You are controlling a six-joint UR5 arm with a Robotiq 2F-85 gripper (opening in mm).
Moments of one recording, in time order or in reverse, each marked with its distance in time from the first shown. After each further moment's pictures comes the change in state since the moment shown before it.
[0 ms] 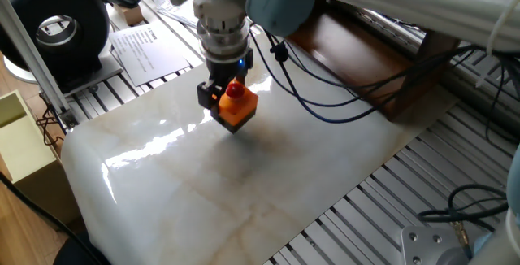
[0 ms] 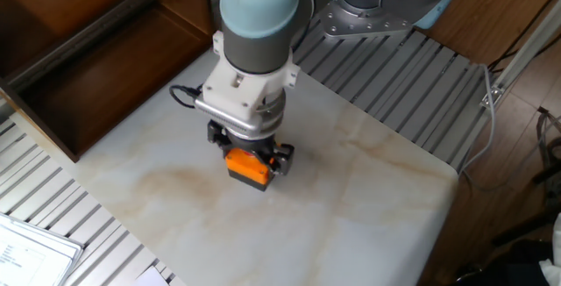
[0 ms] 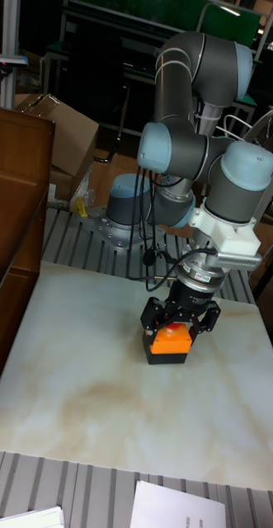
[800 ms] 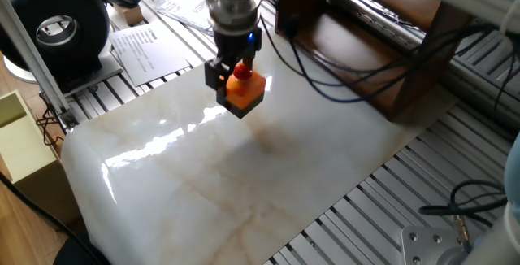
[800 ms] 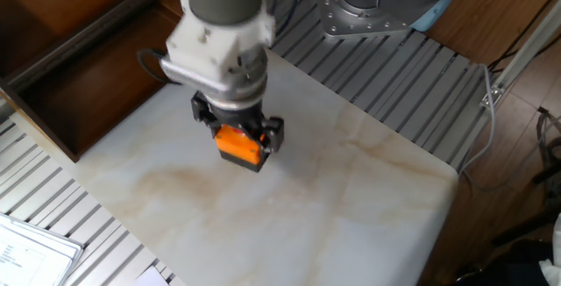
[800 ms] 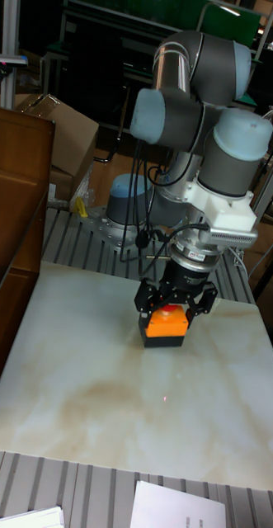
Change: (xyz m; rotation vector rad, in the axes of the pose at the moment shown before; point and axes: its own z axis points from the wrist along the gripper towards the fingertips) arm 0.002 -0.023 -0.040 -0.013 0.022 0.022
